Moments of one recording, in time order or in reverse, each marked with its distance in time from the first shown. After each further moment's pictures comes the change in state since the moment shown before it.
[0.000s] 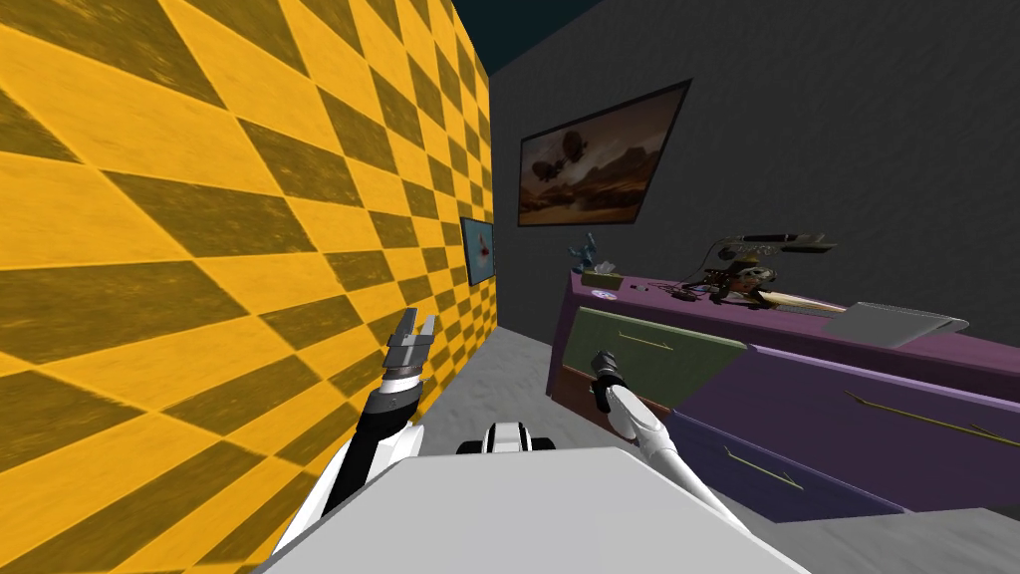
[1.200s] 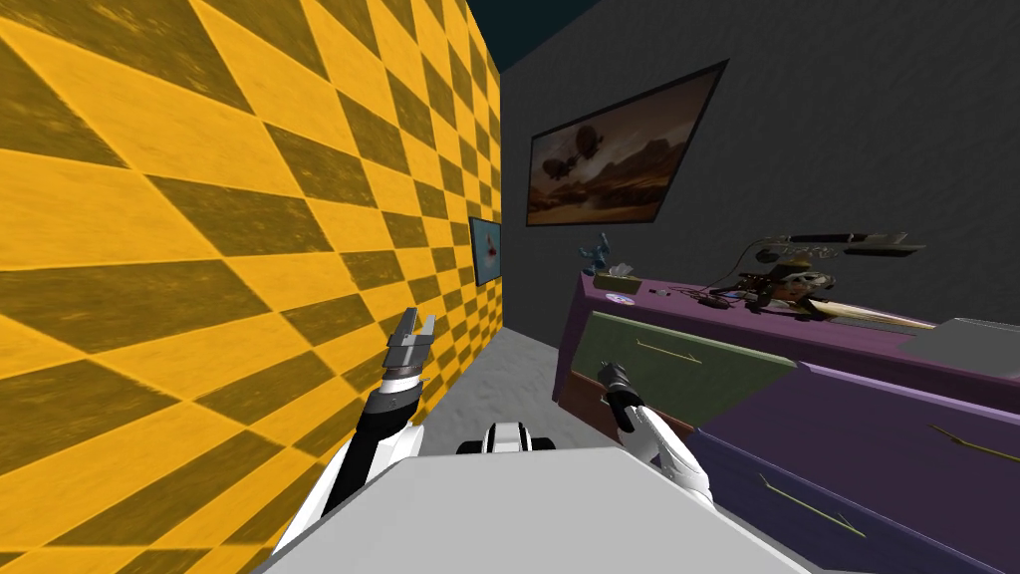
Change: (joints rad) left arm 0.000 0.000 0.000 0.000 0.000 0.000 0.000; right arm 0.135 0.146 -0.232 -0.090 -0.255 -0.259 0.324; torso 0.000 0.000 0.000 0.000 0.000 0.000
